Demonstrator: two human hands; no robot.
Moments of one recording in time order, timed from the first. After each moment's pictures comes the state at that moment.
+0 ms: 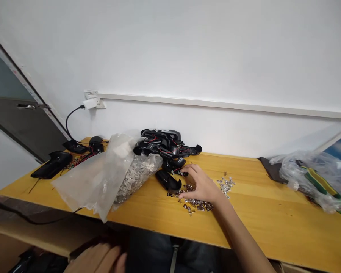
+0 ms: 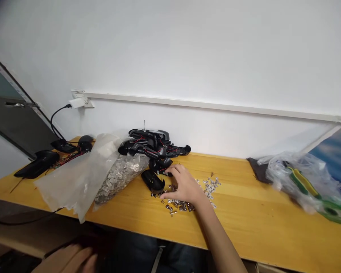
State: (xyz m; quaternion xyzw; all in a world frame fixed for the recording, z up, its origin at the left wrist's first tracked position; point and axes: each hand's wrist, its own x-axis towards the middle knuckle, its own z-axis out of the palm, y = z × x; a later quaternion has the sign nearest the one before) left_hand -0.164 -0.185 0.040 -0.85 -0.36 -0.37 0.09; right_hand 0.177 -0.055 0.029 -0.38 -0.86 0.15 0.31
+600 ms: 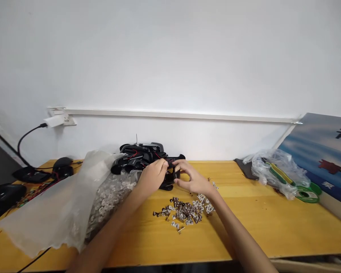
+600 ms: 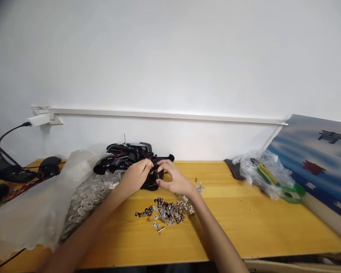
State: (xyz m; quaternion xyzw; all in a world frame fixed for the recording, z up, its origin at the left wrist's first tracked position) left_hand -0.020 0.012 0.090 -0.82 -0.44 -0.34 -0.13; right_hand 0.199 -0.025 0.072 -0.37 -0.81 0.21 0.40
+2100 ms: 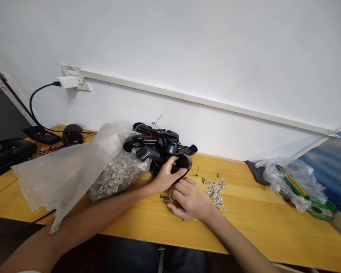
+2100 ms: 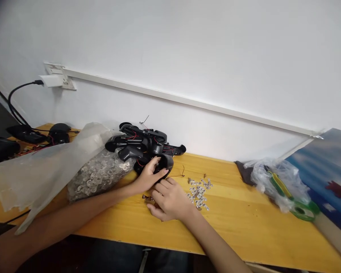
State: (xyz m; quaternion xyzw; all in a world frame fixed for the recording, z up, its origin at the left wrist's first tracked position) left_hand -0.005 0.003 0.000 -0.65 -0.28 -0.51 -0.49; right_hand 0.153 -0.076 0.006 -0.27 -0.93 -0.05 0.25
